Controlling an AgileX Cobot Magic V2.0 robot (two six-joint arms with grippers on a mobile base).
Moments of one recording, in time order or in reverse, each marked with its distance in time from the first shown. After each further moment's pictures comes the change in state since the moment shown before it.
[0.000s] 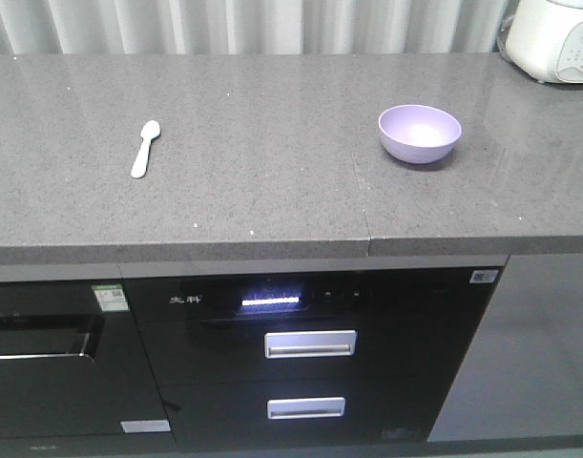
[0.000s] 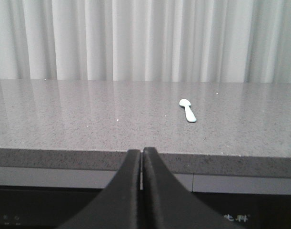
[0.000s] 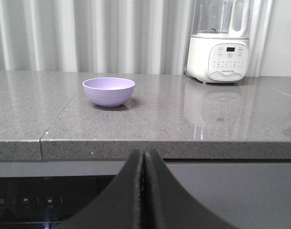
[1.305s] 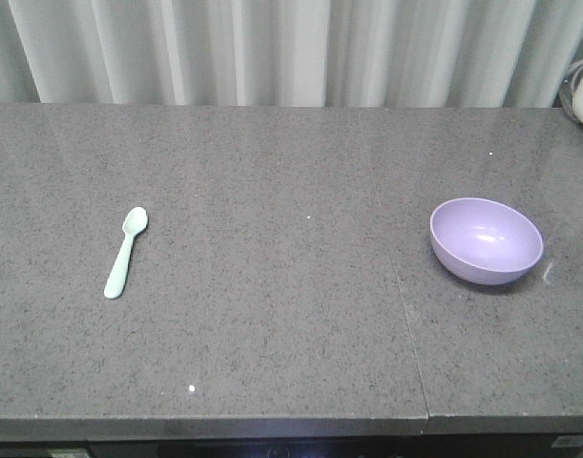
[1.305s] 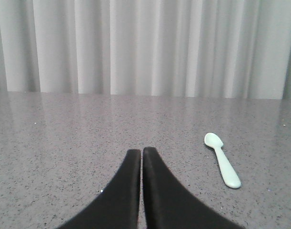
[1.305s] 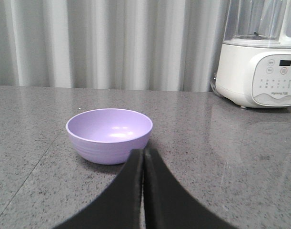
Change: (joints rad) left arm 0.000 0.000 0.000 0.000 0.000 0.000; right arm 0.000 0.000 0.000 0.000 0.000 0.000
